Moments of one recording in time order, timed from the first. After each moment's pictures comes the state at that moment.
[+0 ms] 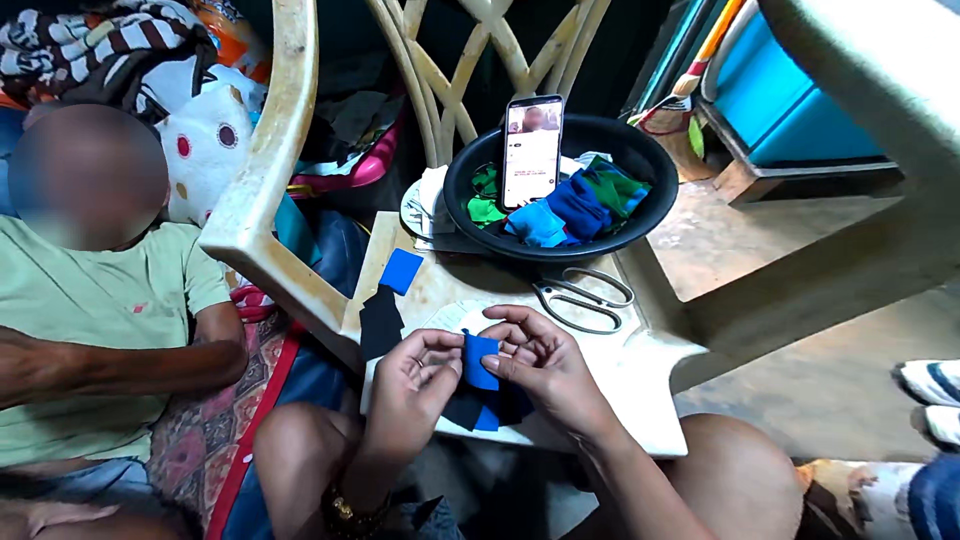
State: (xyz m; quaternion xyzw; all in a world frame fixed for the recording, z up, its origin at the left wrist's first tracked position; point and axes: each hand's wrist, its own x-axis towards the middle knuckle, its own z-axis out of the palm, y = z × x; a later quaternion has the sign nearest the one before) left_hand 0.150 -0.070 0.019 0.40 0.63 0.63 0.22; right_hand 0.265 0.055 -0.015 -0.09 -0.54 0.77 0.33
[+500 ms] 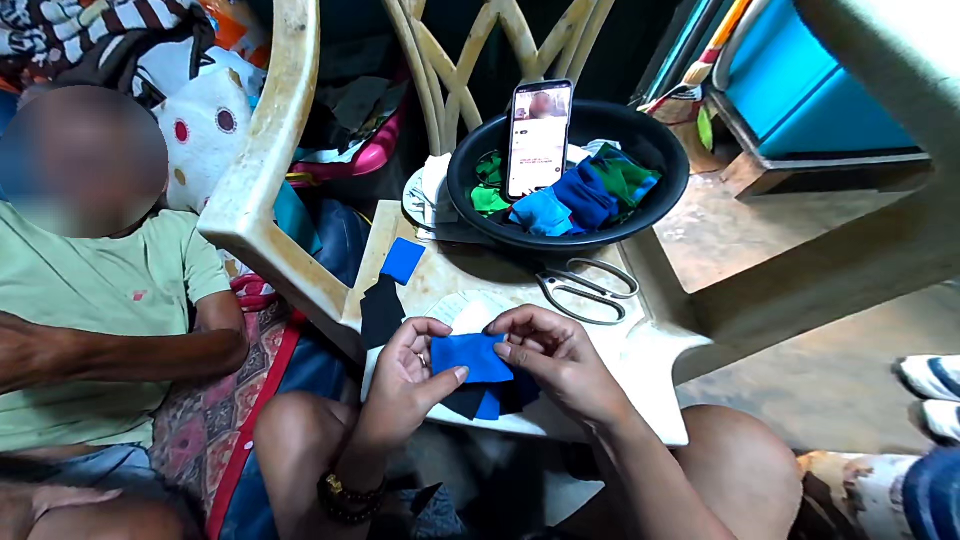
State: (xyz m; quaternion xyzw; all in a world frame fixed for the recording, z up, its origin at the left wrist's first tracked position) left_hand 0.141 -0.077 0.005 0.38 0.55 0.67 0.32; right_hand 0.271 0.066 -0.022 -0.06 -0.61 0.72 0.32
